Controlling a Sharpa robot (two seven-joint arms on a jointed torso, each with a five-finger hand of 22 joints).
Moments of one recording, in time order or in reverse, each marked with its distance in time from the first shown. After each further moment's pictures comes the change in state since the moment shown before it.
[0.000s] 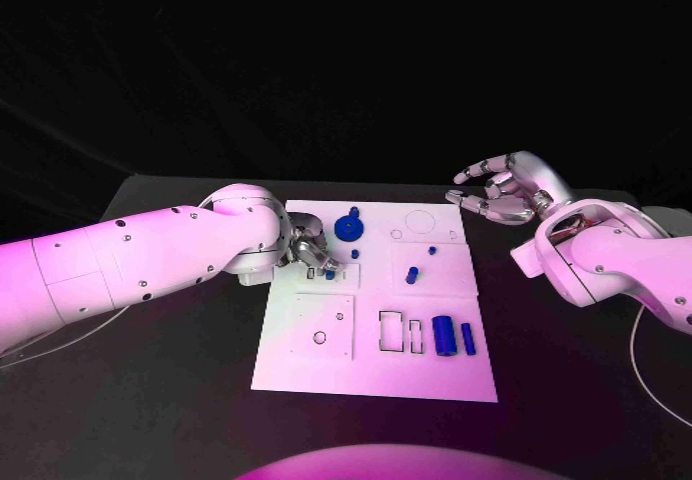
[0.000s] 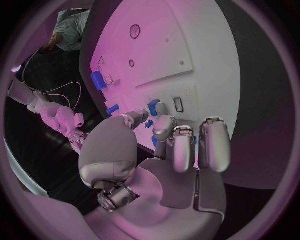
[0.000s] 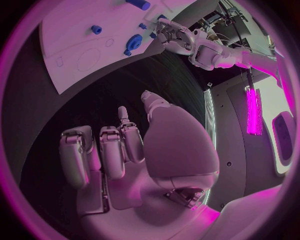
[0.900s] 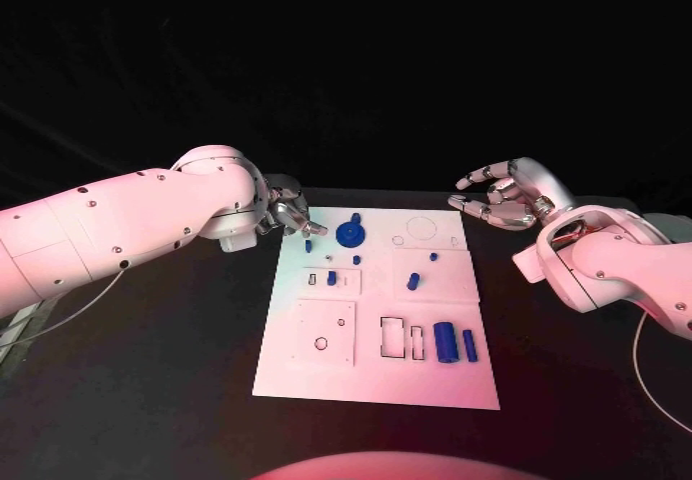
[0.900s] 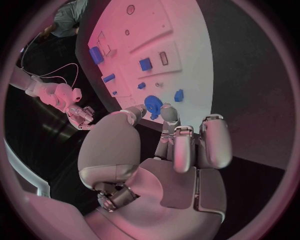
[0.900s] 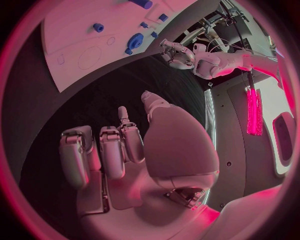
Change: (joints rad) left arm 0.063 -0.032 0.069 -0.077 0.018 -0.012 0.009; left_hand 0.110 -0.027 -0.129 0.026 0.000 -0.103 0.066 -0.170 -0.101 -0.169 0.058 -0.204 -0.259 0.003 0.037 -0.004 0.000 0.000 -0.013 0.025 -0.036 -0.072; right arm -0.001 0.002 0.000 -0.011 0.001 -0.003 0.001; right_hand -0.004 0.004 0.000 0.000 0.000 0.000 0.000 0.000 -0.001 0.000 0.000 0.000 0.000 0.000 0.000 0.000 0.000 0.000 0.000 0.000 0.000 0.001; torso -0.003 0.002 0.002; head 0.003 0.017
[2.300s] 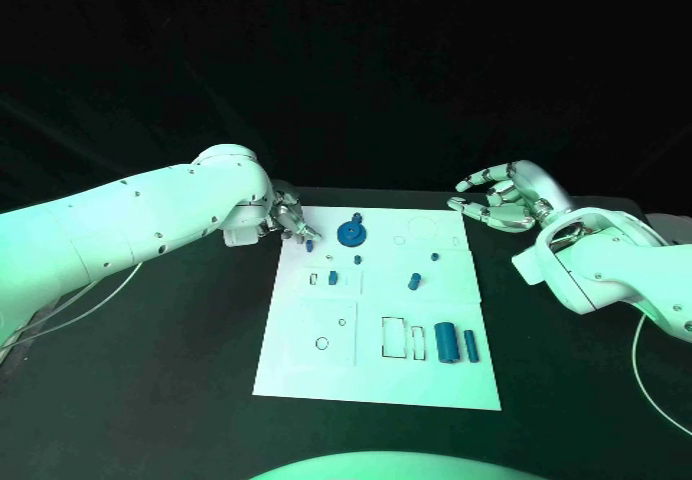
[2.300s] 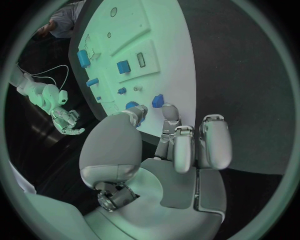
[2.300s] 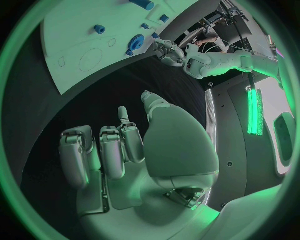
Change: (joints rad) left arm -0.003 0.118 -0.033 -0.222 0.008 0.130 0.005; left_hand 0.015 0.026 -0.033 0.001 0.000 0.012 0.007 -0.018 -0.029 -0.015 0.008 -0.006 -0.009 0.001 0.006 0.000 0.000 0.000 0.004 0.010 0.005 0.031; right arm -0.006 0.010 -0.001 -0.009 0.003 0.001 0.000; right_hand 0.000 0.000 0.000 0.000 0.000 0.000 0.000 0.004 0.000 0.000 0.000 0.000 0.001 0.000 0.000 0.000 0.000 0.000 -0.002 -0.002 0.000 -0.001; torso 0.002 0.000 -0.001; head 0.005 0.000
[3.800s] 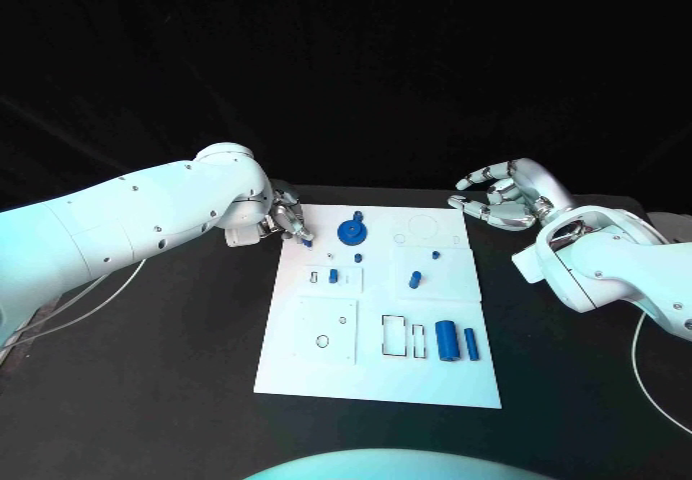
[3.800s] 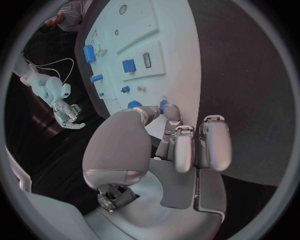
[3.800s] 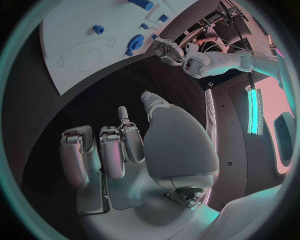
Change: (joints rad) left arm -0.003 -0.002 -0.003 -0.017 0.085 -0.007 0.003; left_hand 0.212 0.047 0.226 -0.062 -0.001 -0.013 -0.002 0.070 0.031 0.020 -0.009 0.013 -0.012 0.000 0.000 0.000 0.001 0.000 0.004 0.004 0.016 0.026; right arm 0.000 0.003 0.000 -0.001 0.002 0.001 0.000; right_hand 0.000 0.000 0.000 0.000 0.004 0.000 0.000 0.000 -0.001 0.000 0.000 0.000 0.000 0.000 0.000 0.000 0.000 0.000 0.002 -0.005 0.000 0.000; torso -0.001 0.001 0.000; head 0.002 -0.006
